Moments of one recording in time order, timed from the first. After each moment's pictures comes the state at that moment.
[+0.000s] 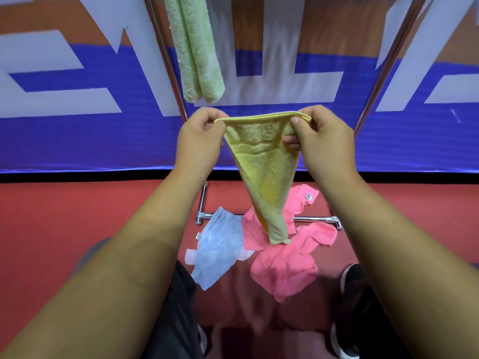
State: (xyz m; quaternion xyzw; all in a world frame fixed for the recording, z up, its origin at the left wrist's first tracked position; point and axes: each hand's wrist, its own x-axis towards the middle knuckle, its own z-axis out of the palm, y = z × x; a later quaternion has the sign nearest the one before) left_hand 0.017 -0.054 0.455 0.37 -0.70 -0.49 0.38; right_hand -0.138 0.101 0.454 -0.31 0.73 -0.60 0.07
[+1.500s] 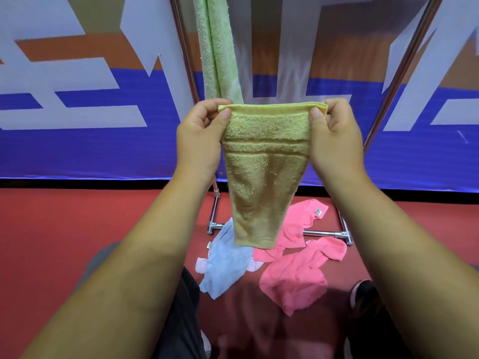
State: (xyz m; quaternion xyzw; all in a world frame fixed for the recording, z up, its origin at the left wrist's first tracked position) left_hand 0.054 -0.047 0.499 0.26 -0.63 -0.54 0.49; right_hand -0.107 0.107 0.499 -0.33 0.71 -0.62 0.02
